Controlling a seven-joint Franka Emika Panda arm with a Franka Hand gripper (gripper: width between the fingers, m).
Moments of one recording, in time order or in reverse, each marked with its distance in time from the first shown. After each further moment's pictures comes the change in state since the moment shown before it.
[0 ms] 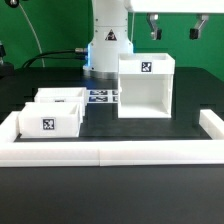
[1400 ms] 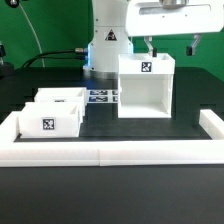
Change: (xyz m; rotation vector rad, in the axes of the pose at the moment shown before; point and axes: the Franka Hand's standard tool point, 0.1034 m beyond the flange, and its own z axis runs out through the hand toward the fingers) arm -0.066 -0.023 0.051 0.073 -0.019 0.190
